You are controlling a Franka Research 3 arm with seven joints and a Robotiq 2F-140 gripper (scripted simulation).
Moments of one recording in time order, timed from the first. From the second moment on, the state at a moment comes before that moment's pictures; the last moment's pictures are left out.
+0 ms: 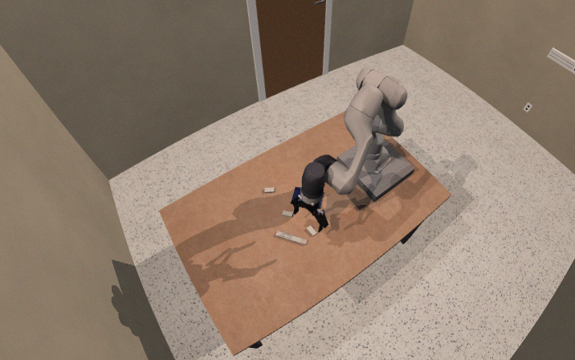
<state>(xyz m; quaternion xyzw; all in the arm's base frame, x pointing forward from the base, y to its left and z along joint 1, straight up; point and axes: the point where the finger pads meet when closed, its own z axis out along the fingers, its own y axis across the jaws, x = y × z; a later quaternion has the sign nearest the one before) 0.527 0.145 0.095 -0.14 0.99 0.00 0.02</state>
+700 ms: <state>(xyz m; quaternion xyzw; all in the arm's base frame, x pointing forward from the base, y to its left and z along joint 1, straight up) 0.503 0.146 0.087 -0.06 1.00 0.00 0.00</state>
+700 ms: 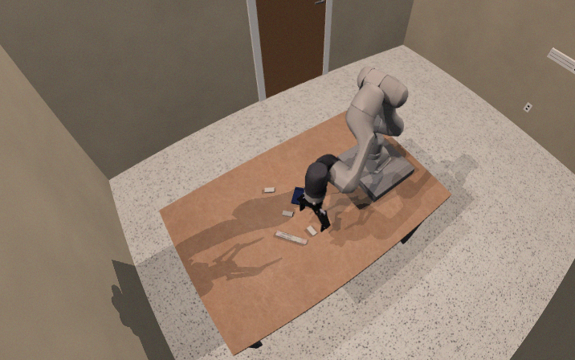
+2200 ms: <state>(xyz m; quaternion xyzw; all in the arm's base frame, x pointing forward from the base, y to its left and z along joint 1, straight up) 0.500 0.135 0.066 -0.29 0.95 -0.04 0.00</state>
